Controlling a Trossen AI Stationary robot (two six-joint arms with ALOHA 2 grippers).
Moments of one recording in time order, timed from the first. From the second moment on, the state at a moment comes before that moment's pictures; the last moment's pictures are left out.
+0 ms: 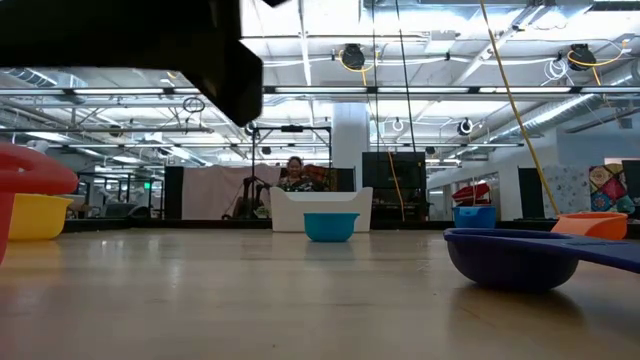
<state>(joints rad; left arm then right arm) -0.77 0.96 0.90 -0.63 -0.26 -0.43 0.47 2.28 1.76 -0.14 -0.05 0.51</state>
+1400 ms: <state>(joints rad) -0.77 0.96 0.90 -0.63 -0.26 -0.42 0.40 2.34 1.76 -0.03 -0.02 0.43</state>
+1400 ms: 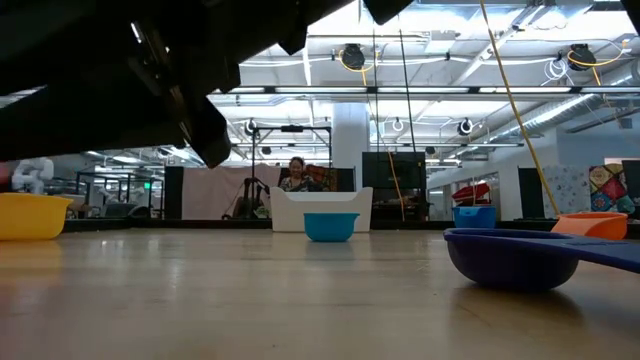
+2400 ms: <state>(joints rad) -0.77 0.96 0.90 -0.63 -0.26 -0.42 0.40 2.33 1.80 0.02 -0.02 0.15</state>
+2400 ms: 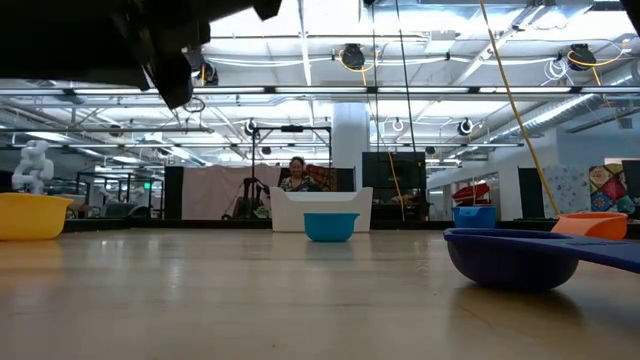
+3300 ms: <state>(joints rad) -0.77 0.96 0.90 -0.63 -0.30 -0.59 0.42 2.33 1.95 -0.25 -0.08 -0.32</state>
